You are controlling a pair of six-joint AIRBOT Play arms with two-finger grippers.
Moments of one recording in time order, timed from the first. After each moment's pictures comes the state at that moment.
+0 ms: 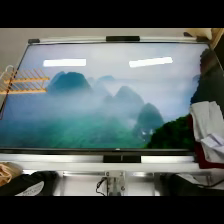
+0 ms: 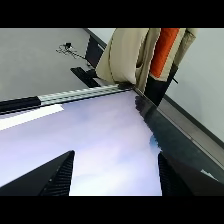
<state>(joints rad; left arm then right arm) -0.29 -1.17 1.99 1.01 -1.01 -1.46 -1.60 -1.14 1.83 -1.80 0.57 1.80</state>
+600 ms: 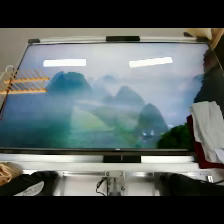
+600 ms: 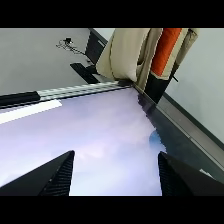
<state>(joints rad) -0.29 -1.18 1.99 1.01 -1.01 -1.48 -1.83 -1.16 1.83 -1.65 0.61 1.79</state>
